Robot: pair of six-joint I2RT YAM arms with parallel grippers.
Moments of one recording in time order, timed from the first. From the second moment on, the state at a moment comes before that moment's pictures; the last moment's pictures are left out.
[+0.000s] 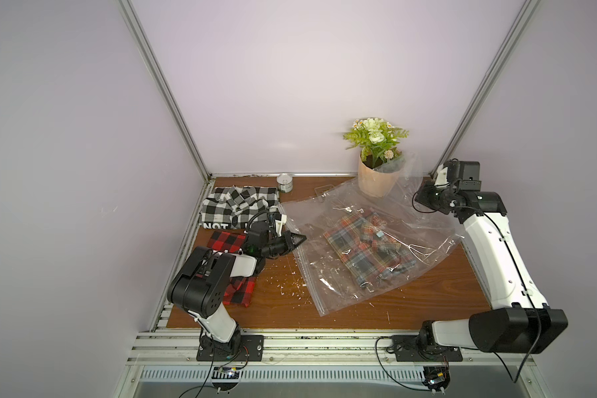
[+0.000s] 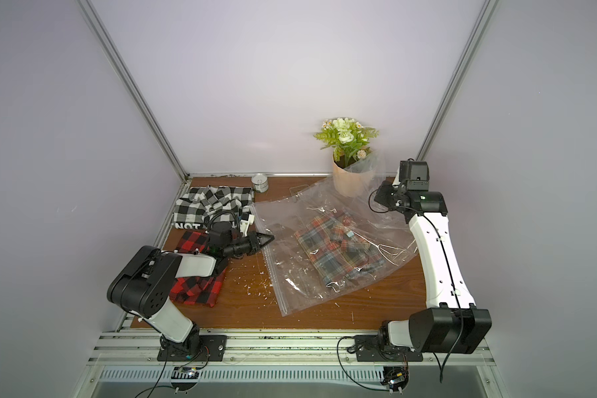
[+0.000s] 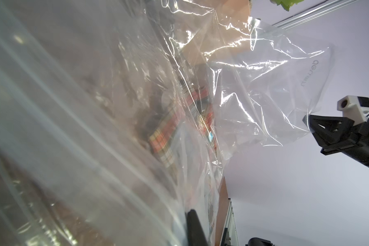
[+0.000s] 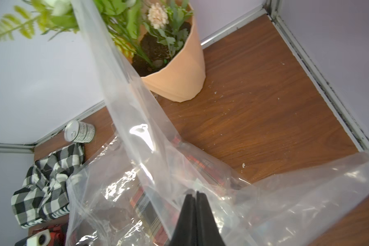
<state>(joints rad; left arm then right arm) -0.28 1.64 0.54 0.73 0.78 -0.92 -0.03 1.37 1.52 -0.83 0.00 0.39</state>
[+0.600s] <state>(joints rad) -0.22 1.54 0.59 0.58 0.84 -0.86 -0.06 1.18 1.34 -0.75 0.00 0.34</state>
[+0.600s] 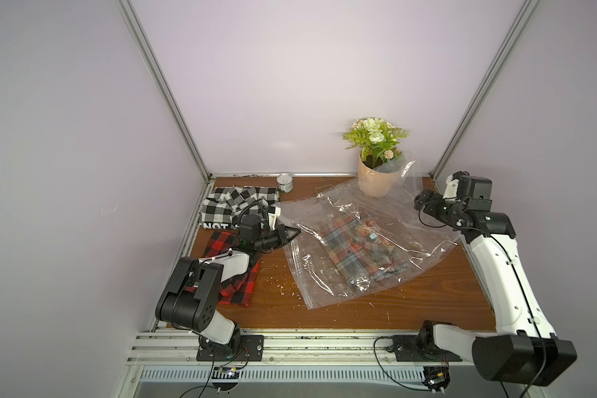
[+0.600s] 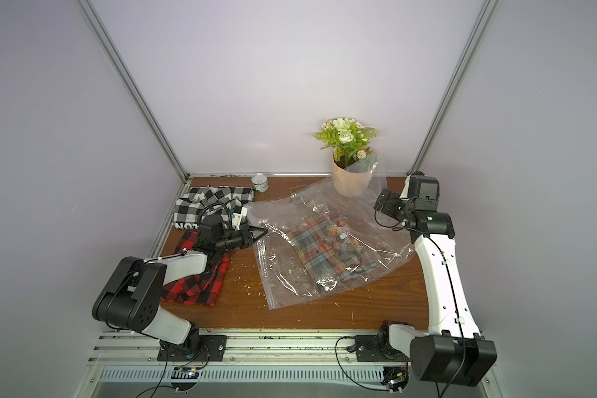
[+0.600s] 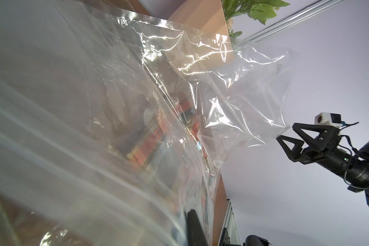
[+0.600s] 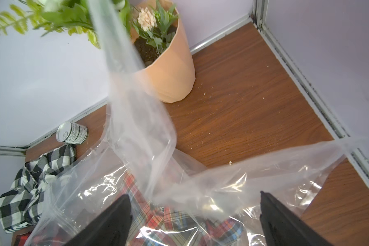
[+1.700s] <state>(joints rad) -0.32 1.45 0.61 0.57 0.84 -0.88 1.14 1.27 1.18 -0.49 0.35 0.53</state>
